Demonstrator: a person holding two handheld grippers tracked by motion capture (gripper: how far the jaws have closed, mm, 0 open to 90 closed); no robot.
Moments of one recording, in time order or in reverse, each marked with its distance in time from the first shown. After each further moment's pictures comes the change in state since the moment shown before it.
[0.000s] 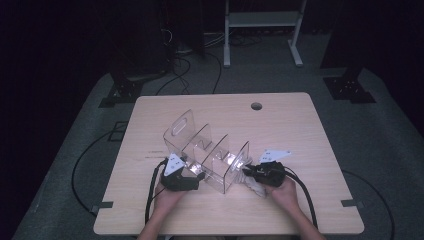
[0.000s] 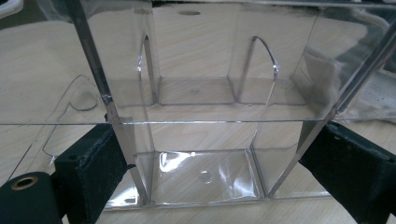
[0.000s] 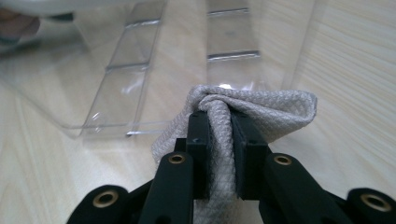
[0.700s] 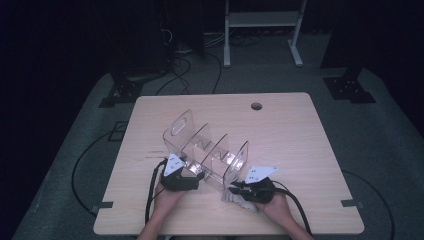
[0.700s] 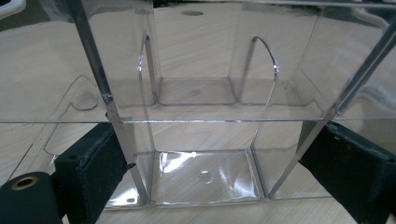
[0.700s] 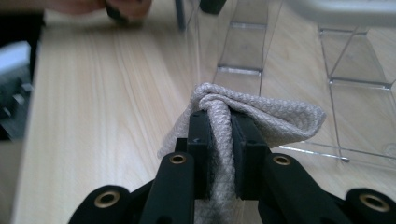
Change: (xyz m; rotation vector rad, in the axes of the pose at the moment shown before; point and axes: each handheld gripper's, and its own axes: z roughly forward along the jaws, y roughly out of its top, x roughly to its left) left arm 0.001 -0.001 0.000 -0.005 0.010 -0.005; right arm 0.067 0.000 0.005 0.013 0.144 -0.213
